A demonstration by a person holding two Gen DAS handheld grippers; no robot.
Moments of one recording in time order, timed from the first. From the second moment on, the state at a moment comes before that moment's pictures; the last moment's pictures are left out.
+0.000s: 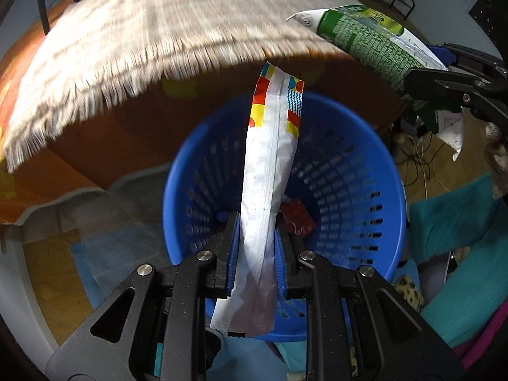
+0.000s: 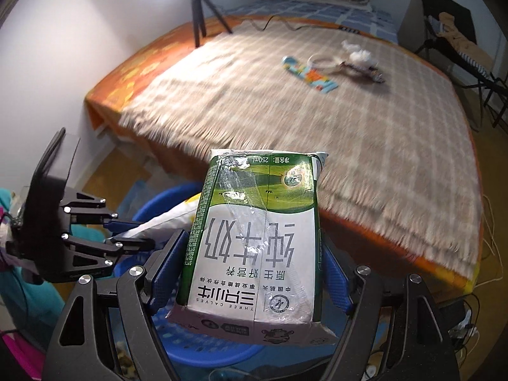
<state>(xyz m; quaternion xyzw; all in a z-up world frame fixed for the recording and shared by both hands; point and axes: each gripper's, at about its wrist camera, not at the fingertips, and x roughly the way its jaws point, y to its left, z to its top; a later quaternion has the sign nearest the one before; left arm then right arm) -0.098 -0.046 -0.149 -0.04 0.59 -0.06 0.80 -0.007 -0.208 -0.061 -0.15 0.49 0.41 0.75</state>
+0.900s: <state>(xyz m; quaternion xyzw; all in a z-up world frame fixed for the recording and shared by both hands) -0.107 -0.059 -0.198 -0.04 0.65 -0.07 0.75 -0.041 -0.191 -0.131 -0.18 0.56 0.43 0.68</state>
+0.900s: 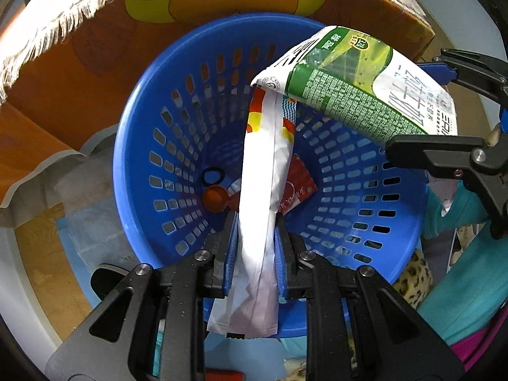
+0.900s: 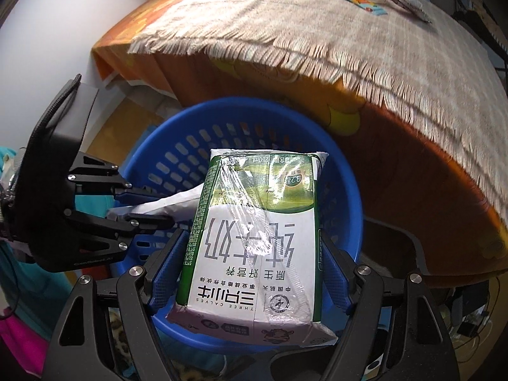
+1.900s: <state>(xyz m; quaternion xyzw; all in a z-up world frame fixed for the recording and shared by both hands) -0.102 -0.061 -0.196 -0.04 0.65 -0.06 0.76 -0.033 -0.193 -0.140 -0.17 0.58 0.41 0.68</state>
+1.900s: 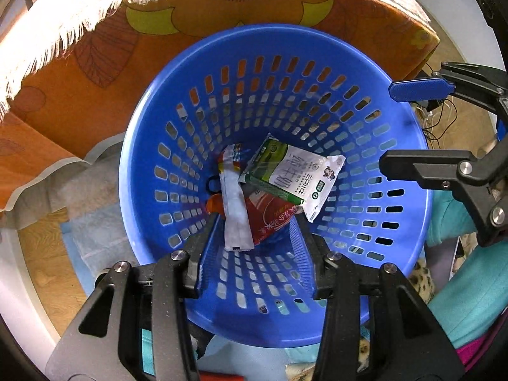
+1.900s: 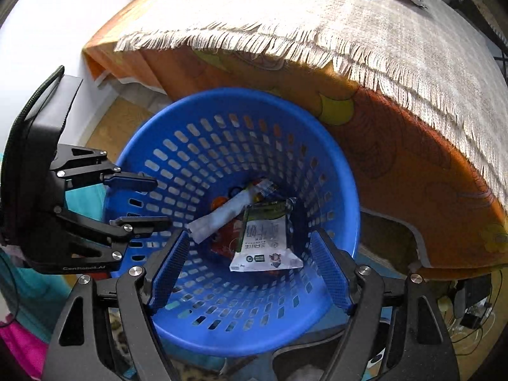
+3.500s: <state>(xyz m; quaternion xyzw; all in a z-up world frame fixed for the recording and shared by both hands) 0.079 -0.003 -0.066 -0.05 0.51 -0.02 0.86 0.157 -0.231 -0.027 -0.04 0.48 0.33 0.82</state>
